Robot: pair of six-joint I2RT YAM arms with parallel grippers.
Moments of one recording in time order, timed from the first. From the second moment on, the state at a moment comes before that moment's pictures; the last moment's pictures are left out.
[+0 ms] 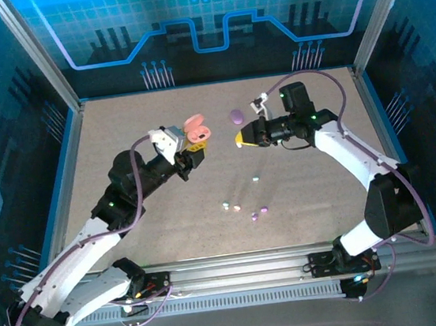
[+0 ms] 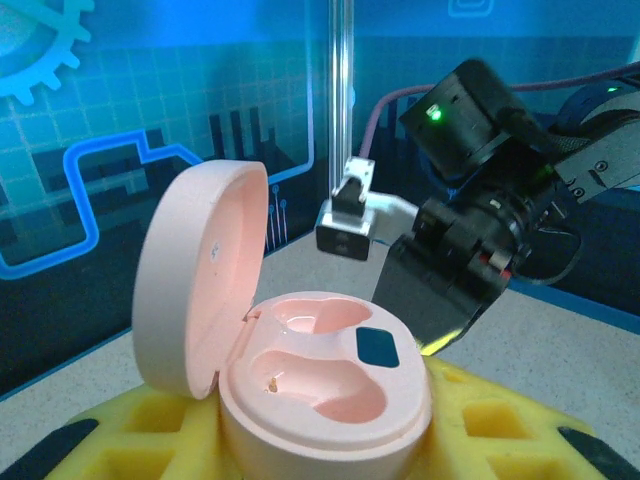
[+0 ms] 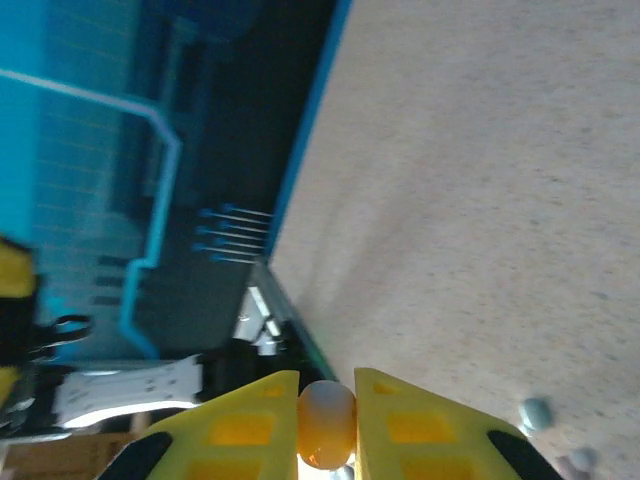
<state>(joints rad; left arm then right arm) -0.58 0.94 0.81 0.12 0.21 0.01 0.29 1.50 1.19 -0.40 -1.02 0.57</state>
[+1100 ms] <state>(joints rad) -0.49 1.19 0.68 0.55 0.57 -0.11 0.26 1.36 1.13 -0.05 -1.20 0.99</state>
